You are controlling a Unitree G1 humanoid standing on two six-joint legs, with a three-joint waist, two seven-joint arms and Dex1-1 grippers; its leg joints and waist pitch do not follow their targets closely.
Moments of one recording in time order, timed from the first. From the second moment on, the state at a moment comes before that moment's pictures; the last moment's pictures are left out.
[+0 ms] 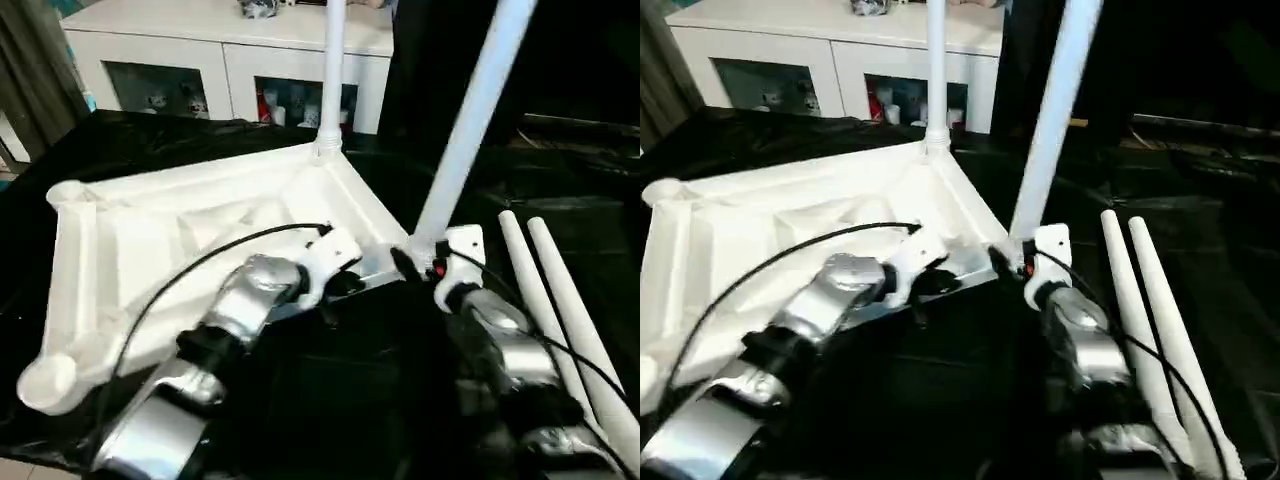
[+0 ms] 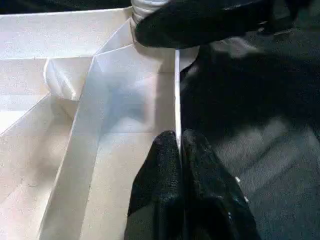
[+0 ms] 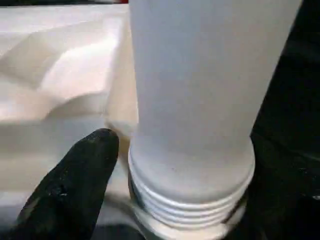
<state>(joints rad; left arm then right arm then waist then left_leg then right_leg) -0.67 0.14 -0.31 0.66 0.11 0.18 -0.86 -0.40 -0.21 -0.01 0.58 0.15 0.04 0.44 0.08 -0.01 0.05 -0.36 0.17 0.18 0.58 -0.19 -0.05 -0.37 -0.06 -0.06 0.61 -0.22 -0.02</state>
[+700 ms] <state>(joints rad) -0.56 0.33 -0.32 0.50 0.03 0.10 -1.17 -0.29 -0.38 0.07 0.40 0.22 0.08 0.88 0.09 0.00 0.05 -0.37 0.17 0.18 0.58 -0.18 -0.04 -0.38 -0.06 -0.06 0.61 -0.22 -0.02</state>
